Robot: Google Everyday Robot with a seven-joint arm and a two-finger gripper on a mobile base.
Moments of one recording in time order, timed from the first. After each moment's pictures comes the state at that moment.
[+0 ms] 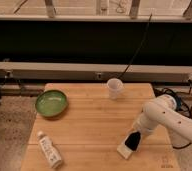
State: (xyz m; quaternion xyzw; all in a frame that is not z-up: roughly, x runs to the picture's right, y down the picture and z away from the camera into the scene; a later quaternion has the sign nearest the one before) arm 0.214 0.247 0.739 -0.28 -0.20 -0.39 0.85
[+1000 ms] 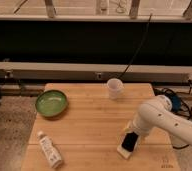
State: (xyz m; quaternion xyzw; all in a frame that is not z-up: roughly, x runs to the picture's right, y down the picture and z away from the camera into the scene) arm 0.204 0.243 0.725 -0.26 -0.22 -0.44 0.83
